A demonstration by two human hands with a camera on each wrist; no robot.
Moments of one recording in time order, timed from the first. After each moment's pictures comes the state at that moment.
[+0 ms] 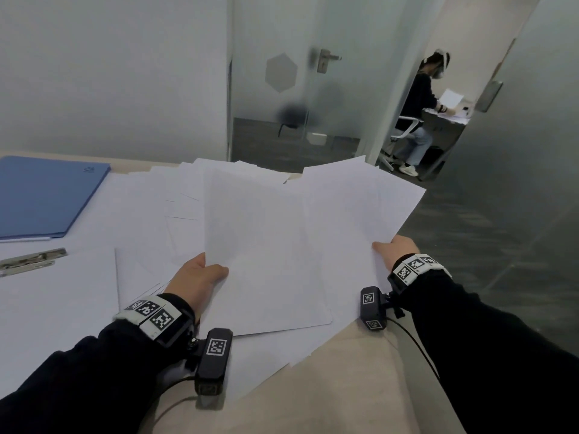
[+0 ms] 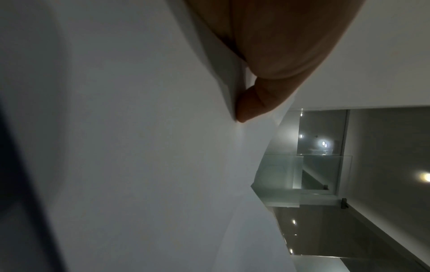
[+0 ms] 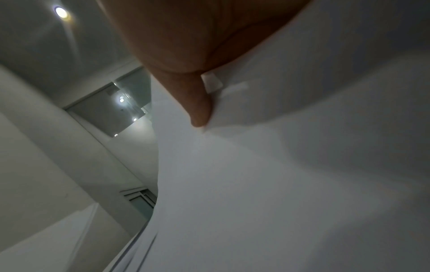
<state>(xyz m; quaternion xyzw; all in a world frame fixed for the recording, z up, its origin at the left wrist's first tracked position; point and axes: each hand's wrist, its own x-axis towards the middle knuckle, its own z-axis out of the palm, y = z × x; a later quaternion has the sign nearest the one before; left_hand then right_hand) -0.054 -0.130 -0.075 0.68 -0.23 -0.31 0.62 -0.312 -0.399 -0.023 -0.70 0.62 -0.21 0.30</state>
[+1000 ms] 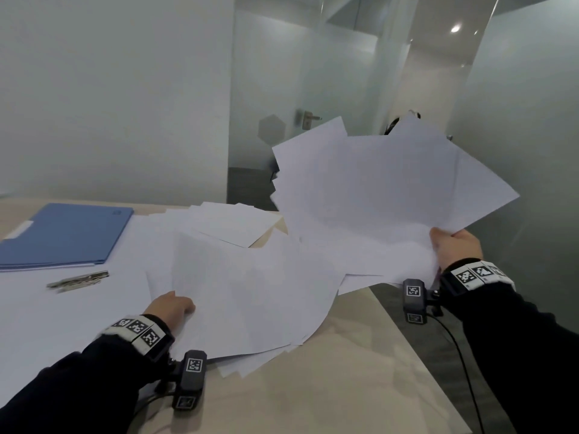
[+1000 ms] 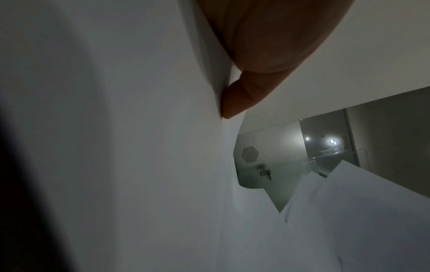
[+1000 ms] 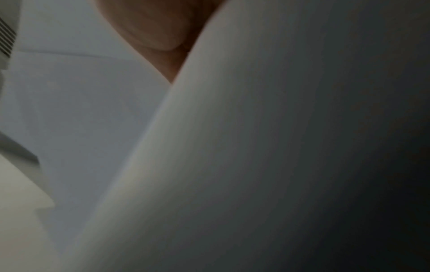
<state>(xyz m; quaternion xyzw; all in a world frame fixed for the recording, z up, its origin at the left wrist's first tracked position) -0.040 -0.034 -0.044 0.88 -0.43 -0.11 0.14 -0.427 -0.322 0.091 -0.55 0.54 -0.54 0.33</state>
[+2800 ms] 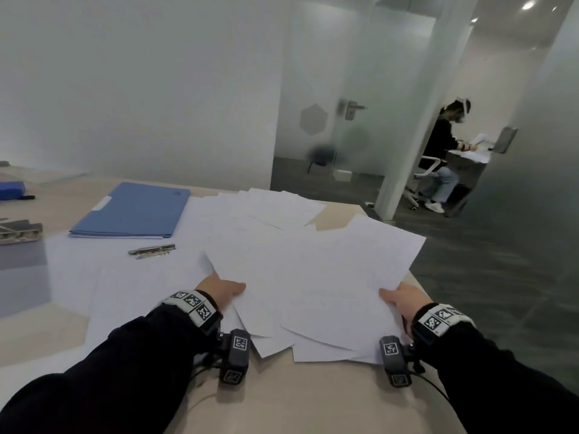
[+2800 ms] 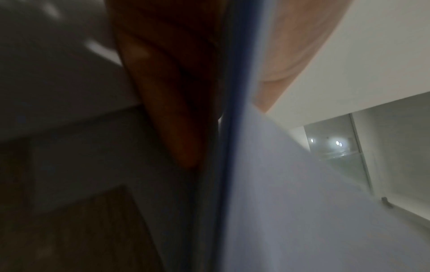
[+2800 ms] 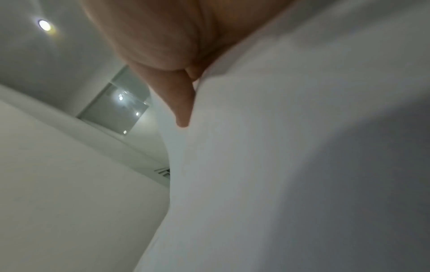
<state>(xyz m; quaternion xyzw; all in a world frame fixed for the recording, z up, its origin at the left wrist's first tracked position) -0.024 -0.017 -0.056 0.83 -0.20 -0.30 0.43 -0.321 -0.264 -0.047 -0.69 0.53 -0.19 0.46</state>
